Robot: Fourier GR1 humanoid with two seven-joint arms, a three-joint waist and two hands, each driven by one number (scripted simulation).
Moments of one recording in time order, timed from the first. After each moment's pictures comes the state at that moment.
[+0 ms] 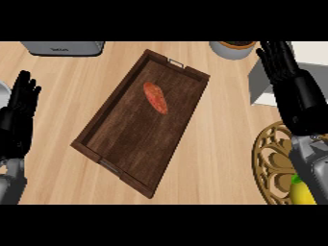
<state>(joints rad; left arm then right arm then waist) -0.15 0.43 -0.08 -1.55 0.23 0.36 0.04 -0.42 -0.40 0.22 -1.68 -0.23 -0.27 0.15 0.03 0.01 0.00</state>
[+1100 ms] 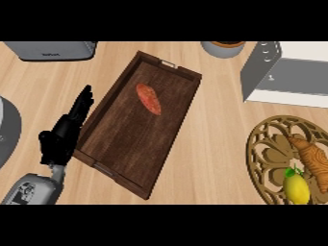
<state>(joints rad) -0.18 0.34 -0.28 -1.48 0.14 0.24 0.02 -0.06 -0.68 -0.29 -1.06 -0.31 0.04 -0.55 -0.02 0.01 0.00</state>
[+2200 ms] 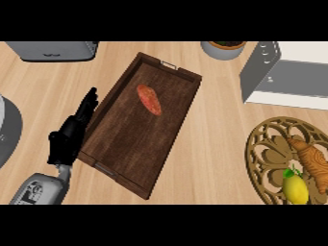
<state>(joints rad) -0.18 0.29 -0.26 -1.44 0.10 0.21 0.00 0.09 -1.07 -0.07 -1.50 0.07 0.24 -0.12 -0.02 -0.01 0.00</state>
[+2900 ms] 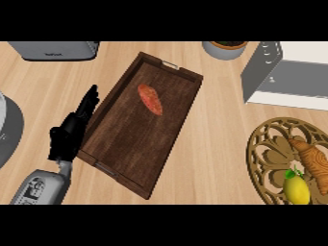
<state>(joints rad) -0.20 0.25 -0.21 -1.42 0.05 0.15 0.01 0.24 -0.93 -0.11 -1.90 0.27 0.28 0.19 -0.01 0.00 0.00</state>
